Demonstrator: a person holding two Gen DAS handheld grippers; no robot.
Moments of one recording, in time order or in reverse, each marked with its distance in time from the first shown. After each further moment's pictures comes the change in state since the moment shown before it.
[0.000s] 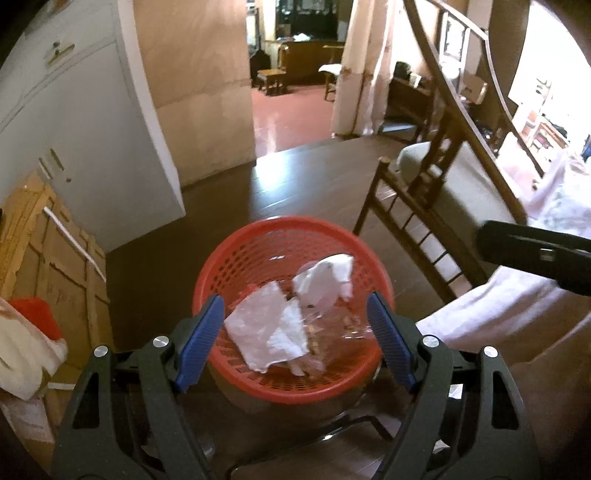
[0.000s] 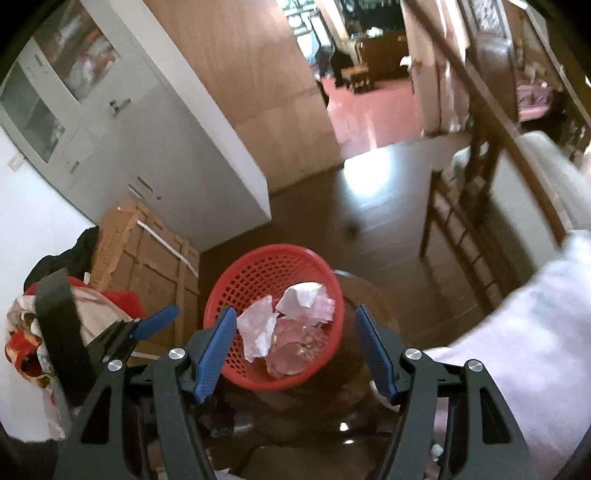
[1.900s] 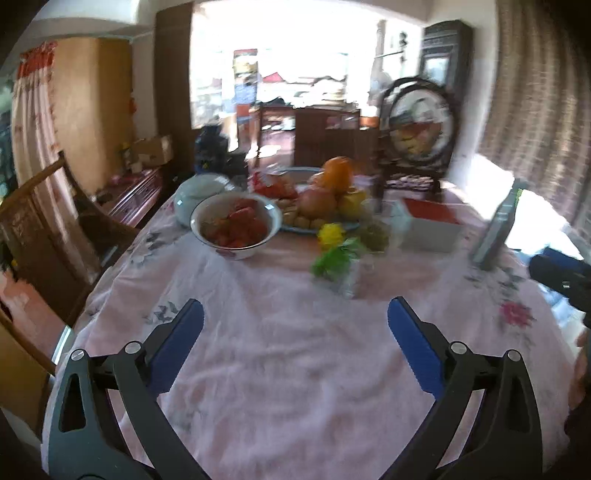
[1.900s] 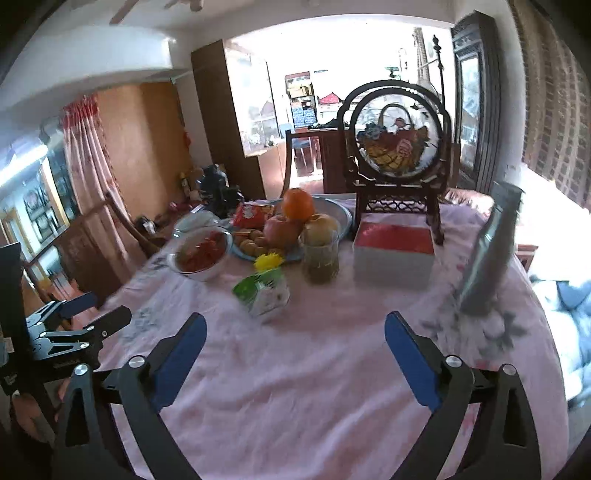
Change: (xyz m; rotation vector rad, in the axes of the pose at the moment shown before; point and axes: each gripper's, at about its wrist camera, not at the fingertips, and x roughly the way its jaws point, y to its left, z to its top) left arm -0.219 -0.644 0.016 0.756 -0.239 -0.738; right arm -0.572 -0.365 -0.262 0.635 -0.617 -0.920
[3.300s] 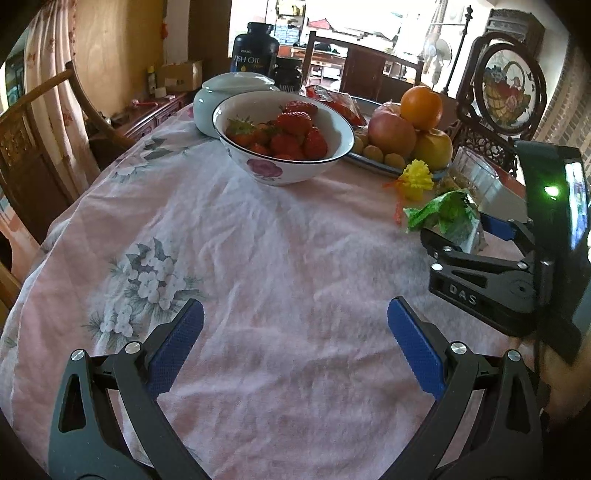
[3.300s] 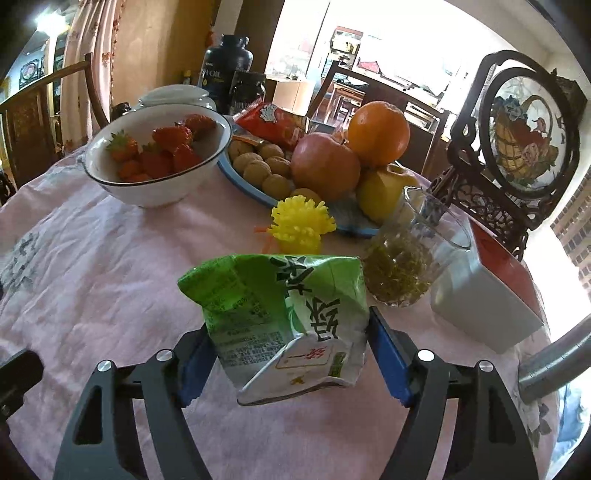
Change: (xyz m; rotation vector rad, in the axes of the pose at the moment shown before) left arm 0.111 0.057 -0.037 -0.155 0.212 0.045; right arm 0.232 0.090 -0.014 -0.353 0.215 -0.160
